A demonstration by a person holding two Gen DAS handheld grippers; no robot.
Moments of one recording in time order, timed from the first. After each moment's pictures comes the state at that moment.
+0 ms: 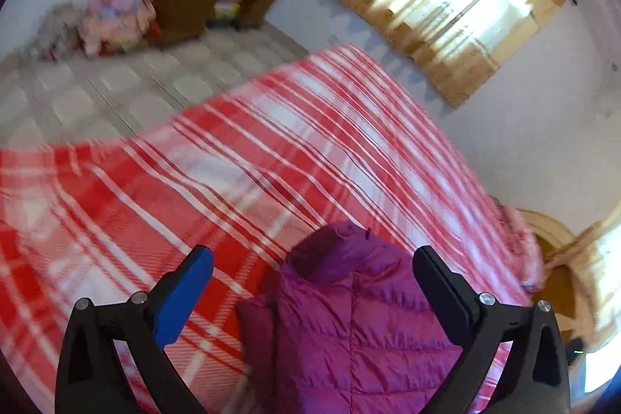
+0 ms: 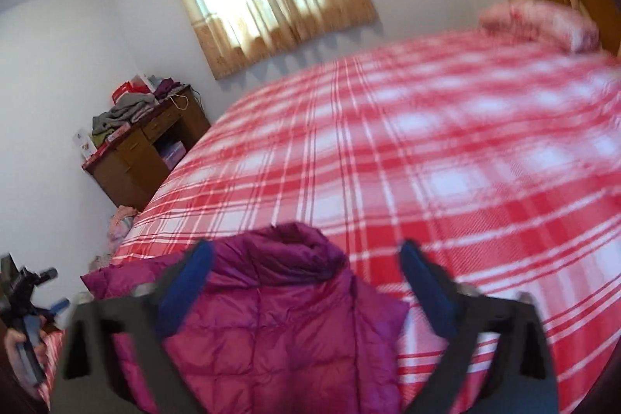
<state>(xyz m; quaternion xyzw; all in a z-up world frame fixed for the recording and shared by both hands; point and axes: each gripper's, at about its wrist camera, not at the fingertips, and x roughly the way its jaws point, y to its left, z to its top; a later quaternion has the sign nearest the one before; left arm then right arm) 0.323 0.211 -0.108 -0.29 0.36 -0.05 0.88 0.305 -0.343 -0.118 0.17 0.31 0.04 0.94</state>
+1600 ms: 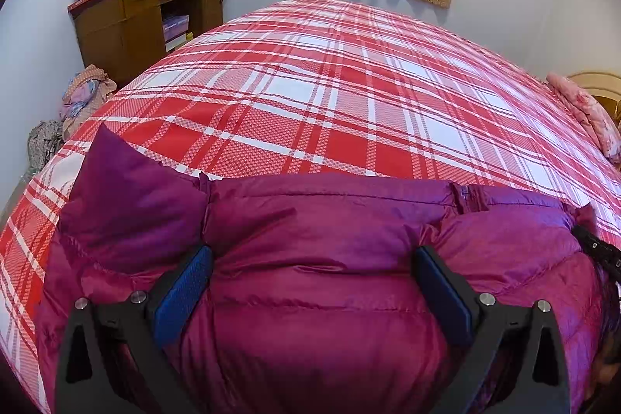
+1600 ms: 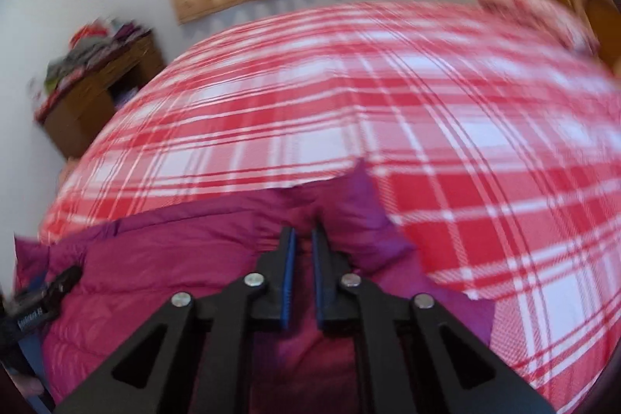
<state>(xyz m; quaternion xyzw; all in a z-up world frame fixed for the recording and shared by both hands) 0.394 0.015 -0.200 -0.04 0.40 -0.04 0.91 0.377 -0.306 -0.214 0.15 0.40 -0.04 0.90</state>
